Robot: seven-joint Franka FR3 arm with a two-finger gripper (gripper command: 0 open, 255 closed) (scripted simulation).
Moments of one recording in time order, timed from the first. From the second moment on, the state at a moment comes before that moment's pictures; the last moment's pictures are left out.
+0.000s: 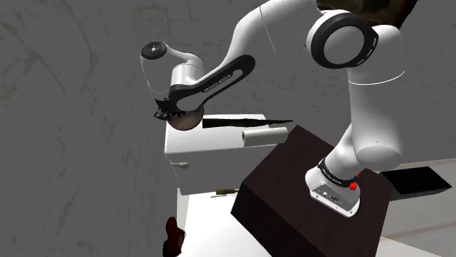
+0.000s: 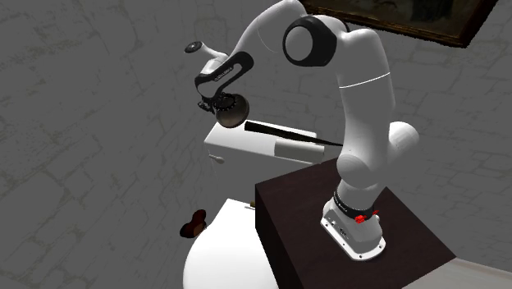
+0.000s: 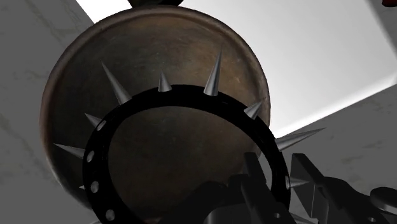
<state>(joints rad) 0.25 0.60 0.31 -1.64 -0.55 2.26 0.54</state>
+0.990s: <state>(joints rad) 0.25 0.62 0.30 -1.65 -0.56 2.29 0.56</state>
